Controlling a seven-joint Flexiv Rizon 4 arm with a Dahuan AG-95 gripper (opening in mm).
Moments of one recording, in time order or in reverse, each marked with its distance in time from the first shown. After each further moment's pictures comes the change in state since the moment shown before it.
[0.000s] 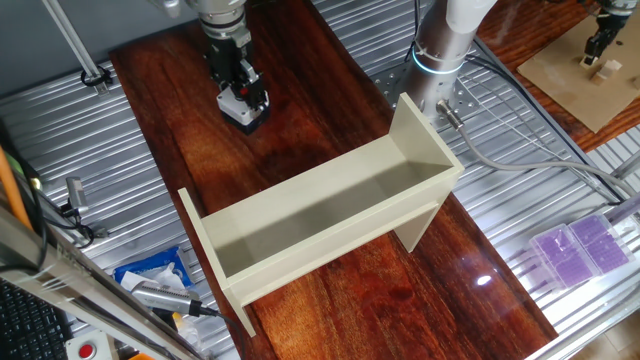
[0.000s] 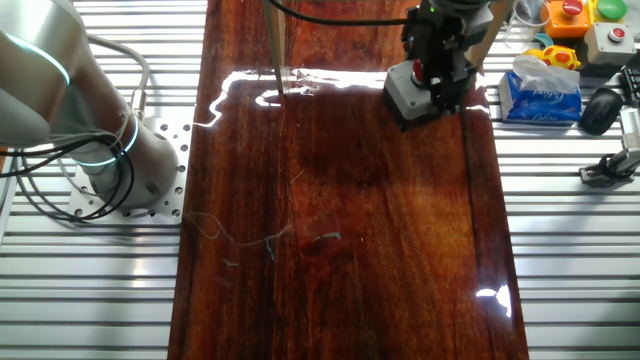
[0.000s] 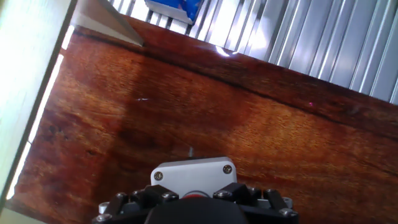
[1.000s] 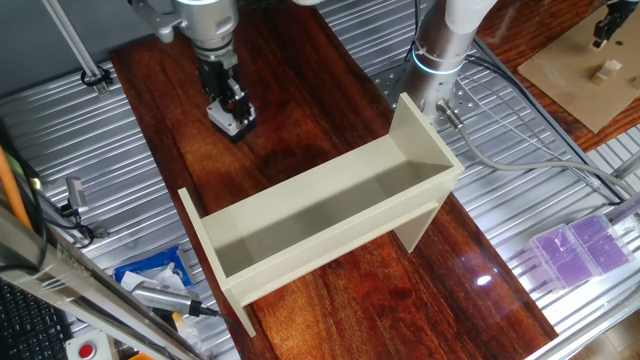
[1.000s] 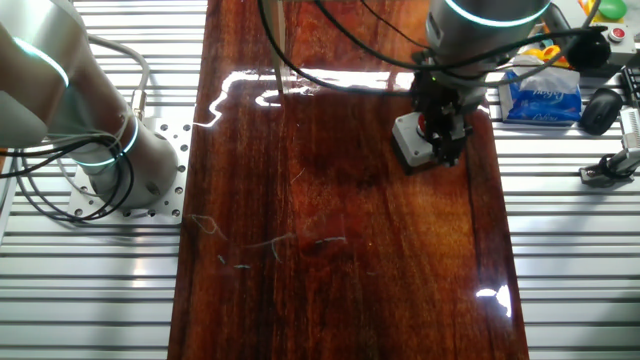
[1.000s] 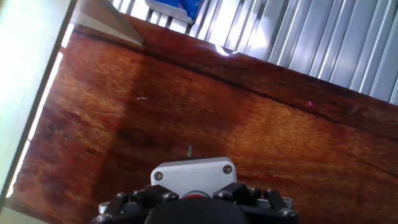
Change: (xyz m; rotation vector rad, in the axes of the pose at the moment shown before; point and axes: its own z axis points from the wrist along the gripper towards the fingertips) arm 0.000 -0.045 0.068 0.011 -0.032 0.068
